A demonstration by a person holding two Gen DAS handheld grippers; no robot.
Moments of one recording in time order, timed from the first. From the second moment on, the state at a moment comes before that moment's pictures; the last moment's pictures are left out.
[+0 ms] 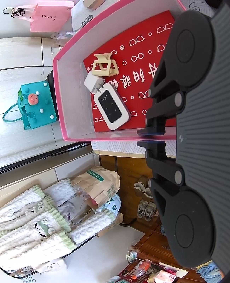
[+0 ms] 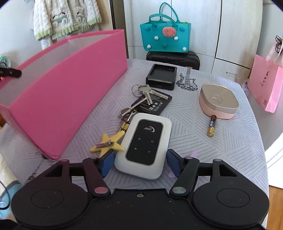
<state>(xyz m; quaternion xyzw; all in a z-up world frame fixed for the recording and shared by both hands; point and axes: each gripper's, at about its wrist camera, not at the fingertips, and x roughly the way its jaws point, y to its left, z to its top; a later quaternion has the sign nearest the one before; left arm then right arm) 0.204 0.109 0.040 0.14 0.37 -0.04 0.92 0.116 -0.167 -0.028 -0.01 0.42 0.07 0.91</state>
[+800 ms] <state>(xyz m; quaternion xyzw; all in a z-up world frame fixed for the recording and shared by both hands) 0.208 0.112 0.035 0.13 0.38 -0.05 0.91 0.124 -0.169 -0.010 -0.03 0.37 0.09 0.92</state>
